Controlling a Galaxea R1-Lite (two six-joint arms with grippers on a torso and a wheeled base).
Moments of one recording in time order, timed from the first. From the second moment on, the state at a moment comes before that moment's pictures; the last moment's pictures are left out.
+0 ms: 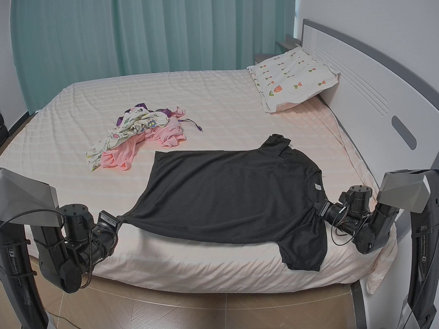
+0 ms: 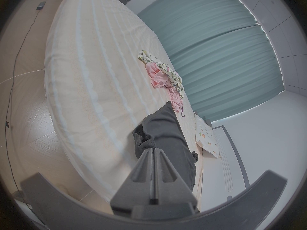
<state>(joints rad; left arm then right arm) -0.13 2.18 -0.25 -1.55 0.03 -1.20 0.11 2.46 -0.77 -1.30 0.12 0.58</state>
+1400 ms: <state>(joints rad) -0.10 2.21 -0.24 -1.55 -0.04 -1.22 0.02 2.25 -0.35 -1.28 0.13 0.62</state>
